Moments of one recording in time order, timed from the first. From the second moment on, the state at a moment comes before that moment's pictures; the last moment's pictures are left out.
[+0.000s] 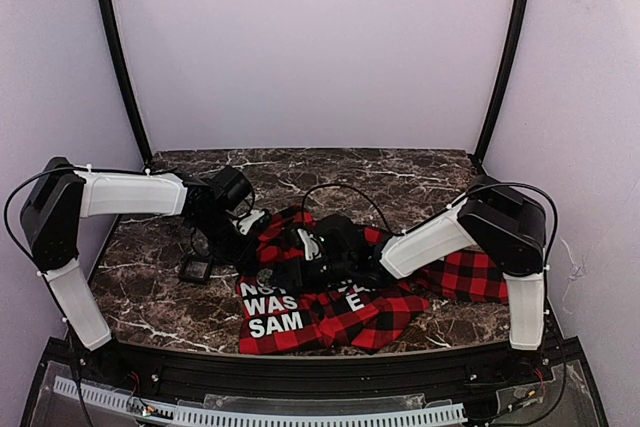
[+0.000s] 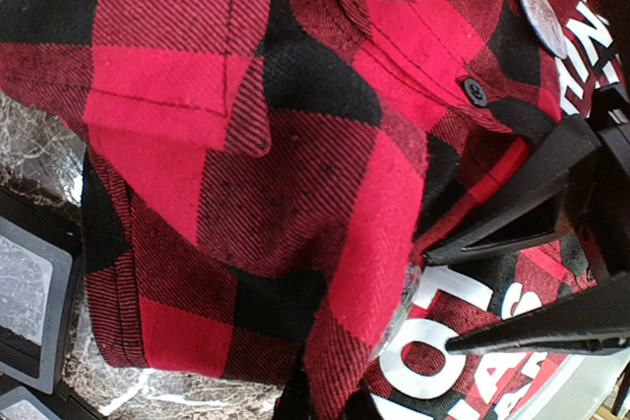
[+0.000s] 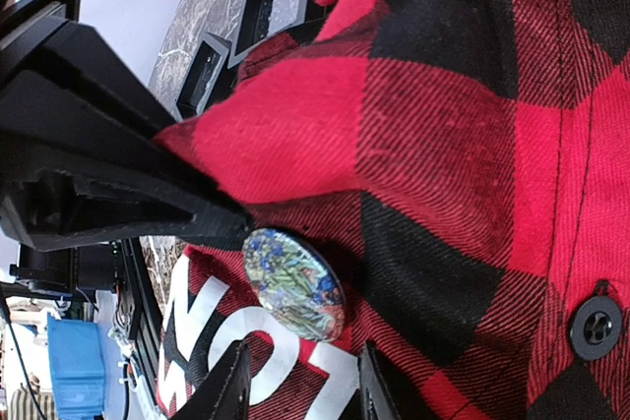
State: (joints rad) left arm -0.66 1.75 1.16 -0.68 0.31 -0.16; right arm 1.02 2.07 1.09 0.42 -0.34 0.81
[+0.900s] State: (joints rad) left arm -0.65 1.75 1.16 -0.67 0.32 -0.16; right arm 0.99 2.13 1.11 0.52 -0.42 0.87
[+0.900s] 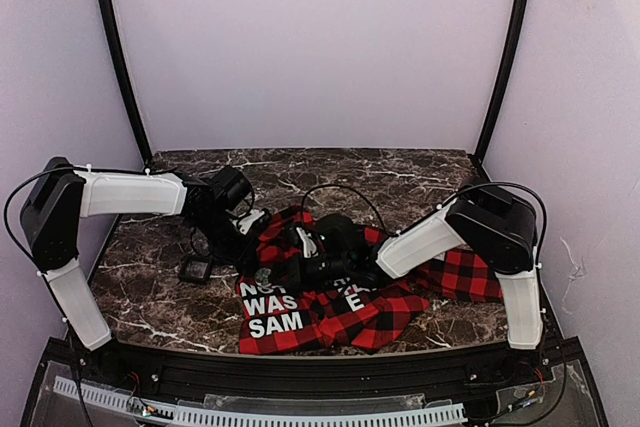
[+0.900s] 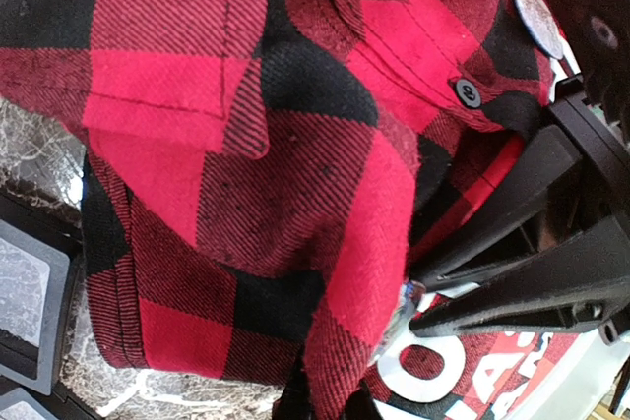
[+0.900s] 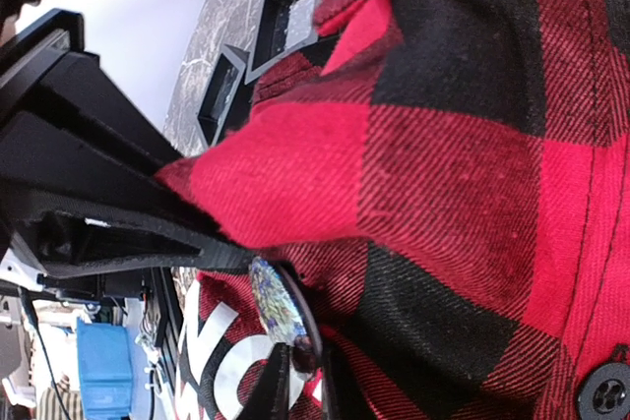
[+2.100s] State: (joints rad) left arm -0.93 1.28 0.95 -0.42 -0.19 0.04; right arm 0.96 1.81 0.96 0.50 -0.39 1.34
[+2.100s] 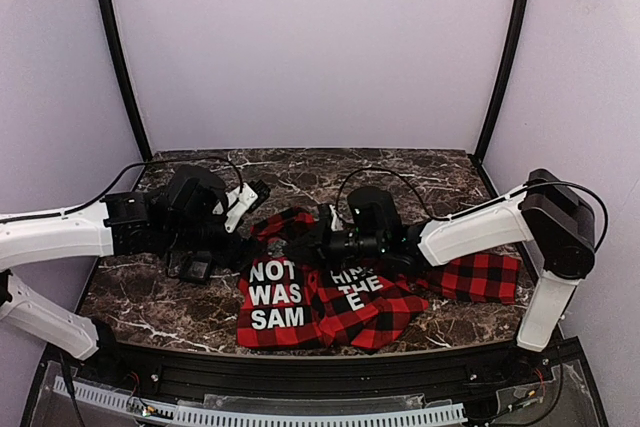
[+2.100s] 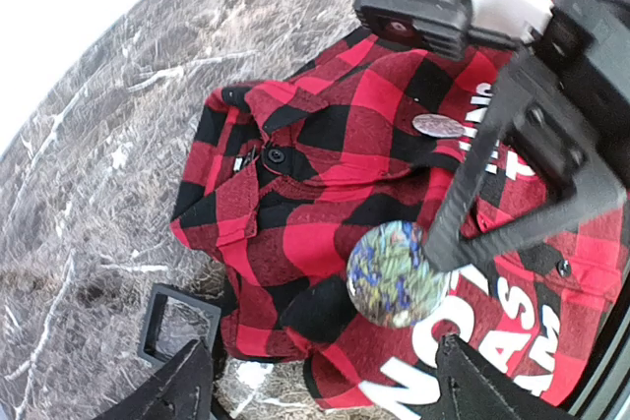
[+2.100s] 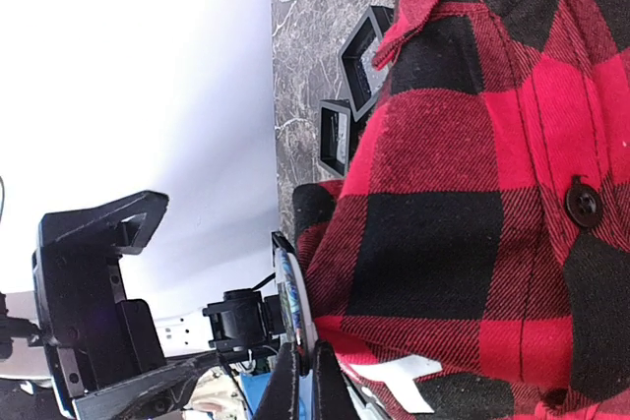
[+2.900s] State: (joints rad) left arm -1.15 1.35 0.92 -0.30 -0.34 0.24; right arm 0.96 1.69 0.96 0.34 -0.38 1.42
